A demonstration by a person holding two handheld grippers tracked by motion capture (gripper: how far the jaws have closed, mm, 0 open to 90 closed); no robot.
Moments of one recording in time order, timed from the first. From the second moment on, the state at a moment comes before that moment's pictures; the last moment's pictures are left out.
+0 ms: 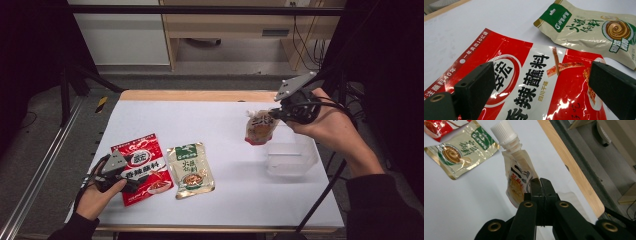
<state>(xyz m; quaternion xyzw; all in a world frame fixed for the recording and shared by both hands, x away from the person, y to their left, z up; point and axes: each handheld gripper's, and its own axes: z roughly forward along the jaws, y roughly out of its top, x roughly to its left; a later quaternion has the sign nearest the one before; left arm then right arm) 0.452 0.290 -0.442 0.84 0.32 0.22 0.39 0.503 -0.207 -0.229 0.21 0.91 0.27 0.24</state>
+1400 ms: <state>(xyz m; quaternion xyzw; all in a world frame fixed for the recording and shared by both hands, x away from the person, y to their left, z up) 0.454 0.290 -0.446 0.84 0.32 0.22 0.38 0.466 -0.292 -0.277 0.29 0.89 0.27 0.23</state>
